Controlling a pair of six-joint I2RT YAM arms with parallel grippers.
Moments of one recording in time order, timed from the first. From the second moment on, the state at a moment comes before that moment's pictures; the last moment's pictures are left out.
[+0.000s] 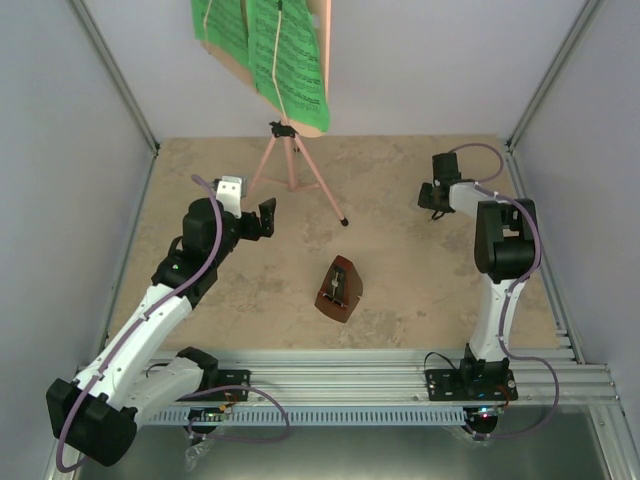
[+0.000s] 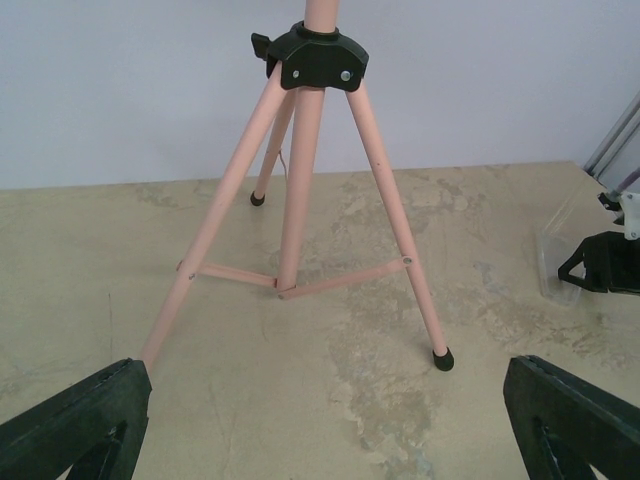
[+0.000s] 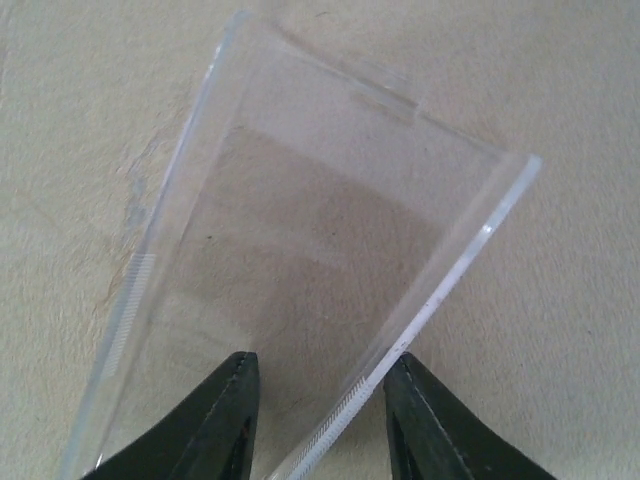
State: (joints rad) left arm -0.41 0.94 0.81 -0.16 -0.08 -0.17; right arm 0.10 2.12 1.43 -0.30 0.12 0.29
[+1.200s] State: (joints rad) left arm -0.67 0.97 0.80 -0.14 0.12 -0.27; right arm 0.12 1.58 0.94 -0.30 0.04 0.28
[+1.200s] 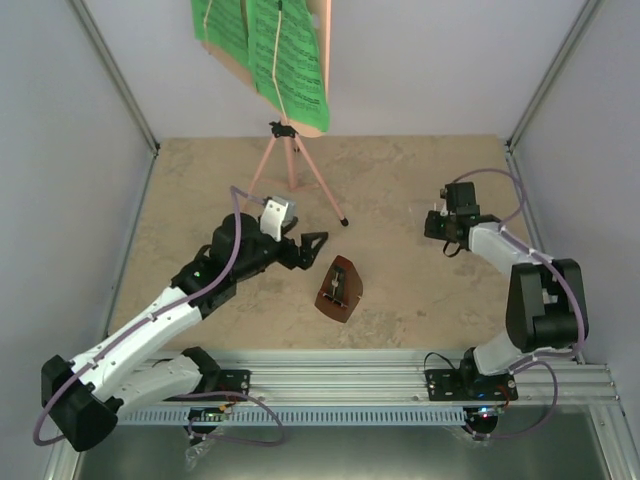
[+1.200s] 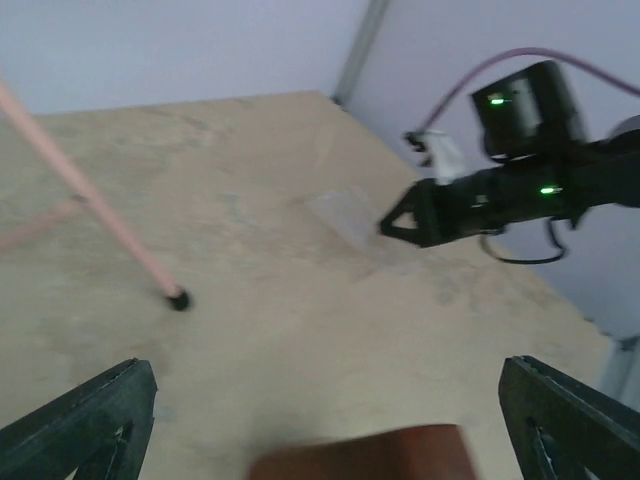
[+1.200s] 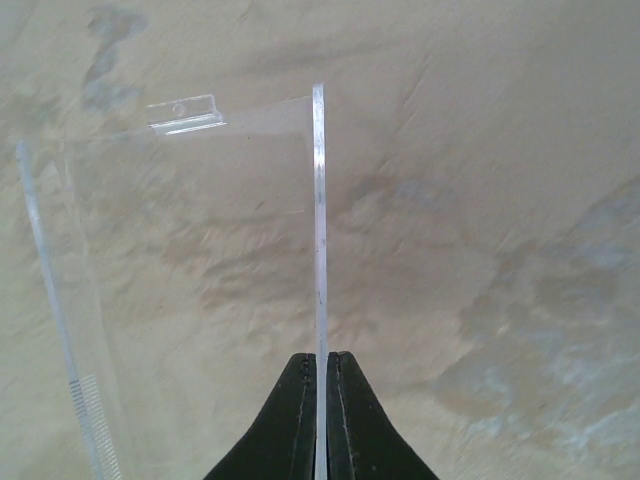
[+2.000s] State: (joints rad) left arm -1.02 1.24 0.88 -0.22 -0.10 -0.34; right arm 0.24 1.34 0.82 -0.29 -0.06 0.29
